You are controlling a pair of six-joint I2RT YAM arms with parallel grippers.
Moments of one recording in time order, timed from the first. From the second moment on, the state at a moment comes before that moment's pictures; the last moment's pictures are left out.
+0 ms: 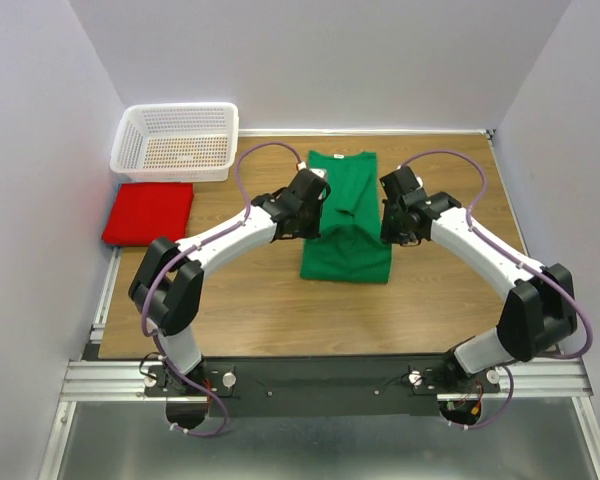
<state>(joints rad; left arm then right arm) -0.72 1.72 1.33 -0.49 -0.07 -0.47 0.48 1.48 1.17 -0.76 0.20 0.54</state>
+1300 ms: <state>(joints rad) -0.58 2.05 1.52 -0.32 -0.12 -0.33 0.31 1.90 1.41 -0.57 0.16 0.38</state>
